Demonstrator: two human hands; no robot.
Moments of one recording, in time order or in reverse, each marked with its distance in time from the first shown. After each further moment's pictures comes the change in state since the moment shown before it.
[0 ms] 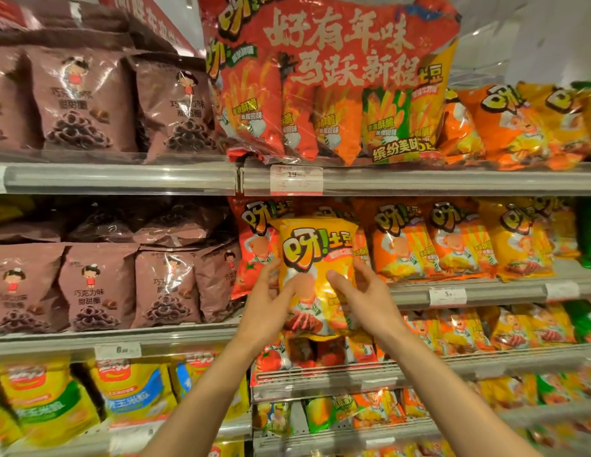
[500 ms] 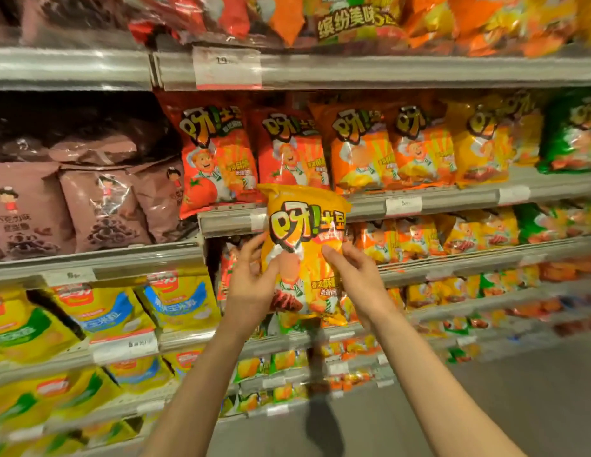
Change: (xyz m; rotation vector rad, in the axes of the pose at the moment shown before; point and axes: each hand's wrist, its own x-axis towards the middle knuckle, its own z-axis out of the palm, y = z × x) left_hand -0.082 -0.046 0.070 -0.002 0.085 -0.021; right_hand -0.062 0.096 -0.041 0.241 0.018 0.288
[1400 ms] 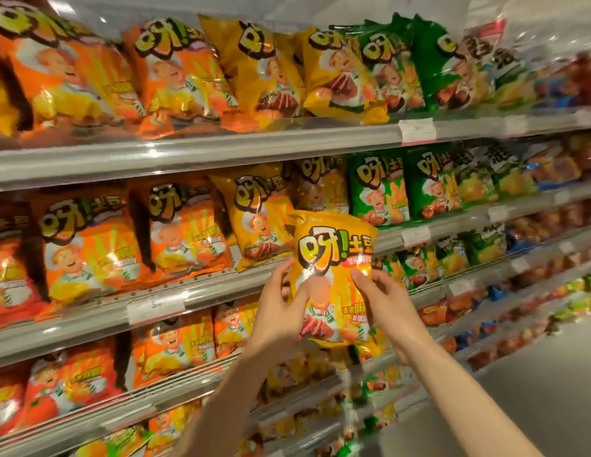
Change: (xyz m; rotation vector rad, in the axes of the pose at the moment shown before) left_hand 0.039 0.110 0.489 0.016 -0.299 0.027; right_hand 0.118 -0.044 -0.476 -0.113 0.259 -0.104
